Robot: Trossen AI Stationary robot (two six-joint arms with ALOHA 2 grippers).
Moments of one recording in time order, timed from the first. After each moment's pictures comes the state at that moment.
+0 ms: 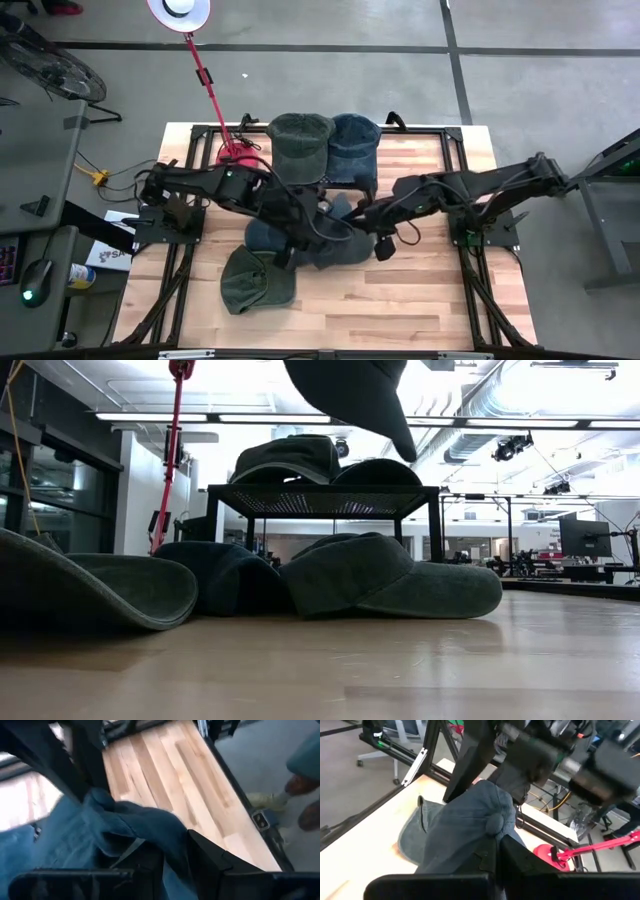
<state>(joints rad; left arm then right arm) -0.27 1.81 2.22 -1.18 -0.01 0.12 0.25 1.36 1.37 -0.35 0.10 -0.37</state>
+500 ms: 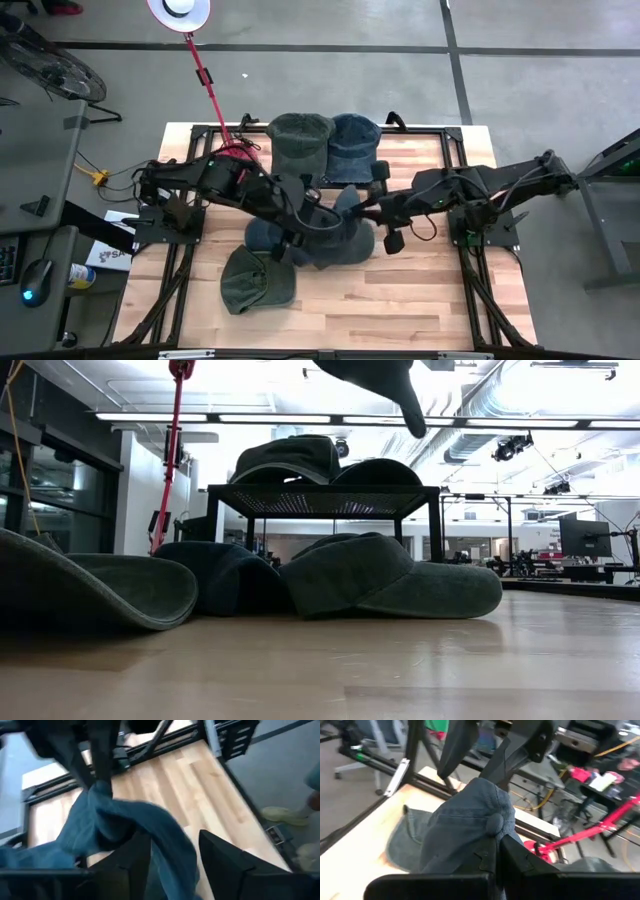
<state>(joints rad) -0.27 1.81 2.36 -1.23 -0.10 0.15 0.26 1.28 1.37 -0.38 0.20 -0.33</state>
